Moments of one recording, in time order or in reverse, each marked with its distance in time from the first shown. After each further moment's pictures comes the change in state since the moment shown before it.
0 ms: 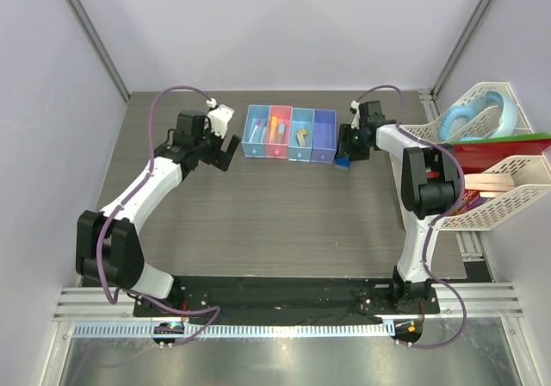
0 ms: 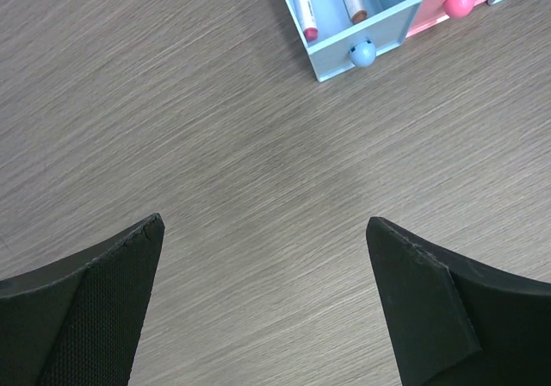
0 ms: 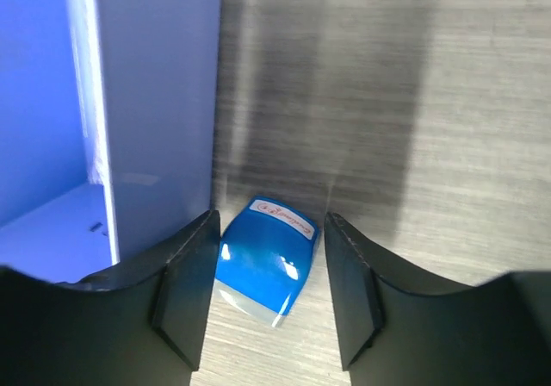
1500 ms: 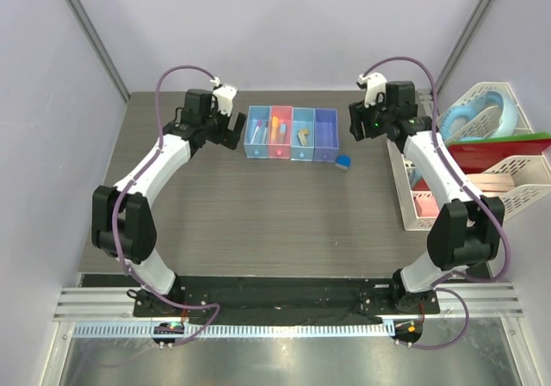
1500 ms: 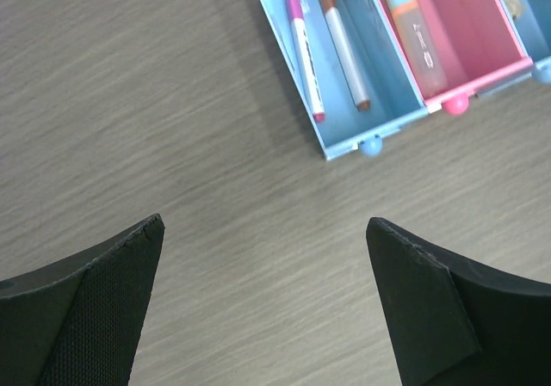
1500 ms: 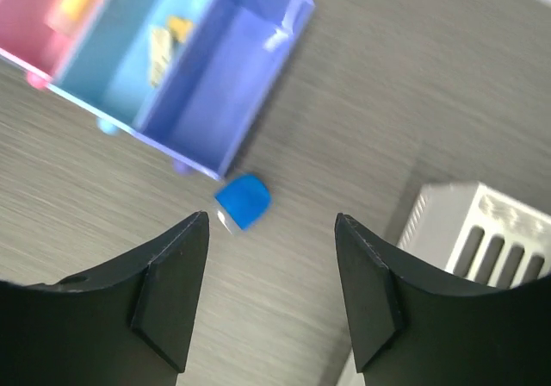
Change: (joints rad) left arm 0.000 0.204 0.261 -0.016 0.018 -0.088; right arm 0.033 -0.470 -0.069 0.005 0.026 -0.422
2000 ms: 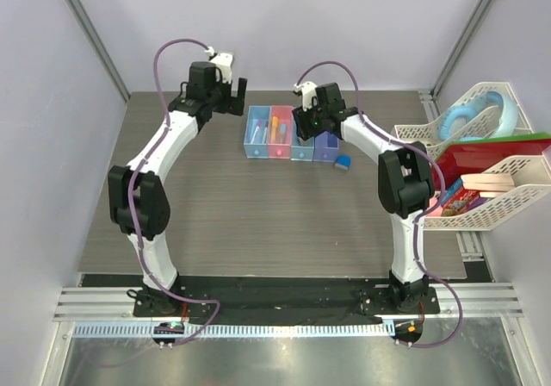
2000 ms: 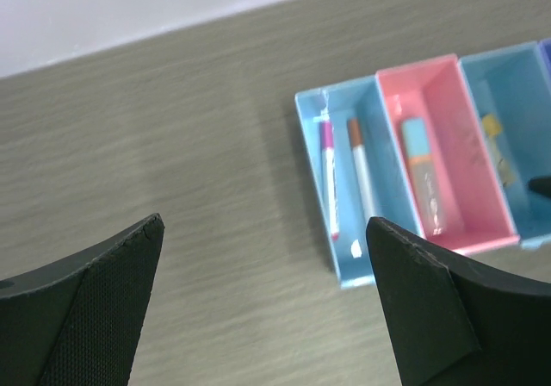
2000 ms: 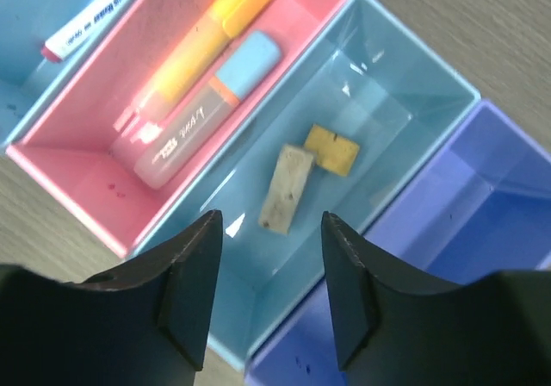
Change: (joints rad) left arm -0.004 0.223 0.351 0.021 -0.077 -0.164; right arm 0.217 0.551 0.337 0.136 -0.015 0.043
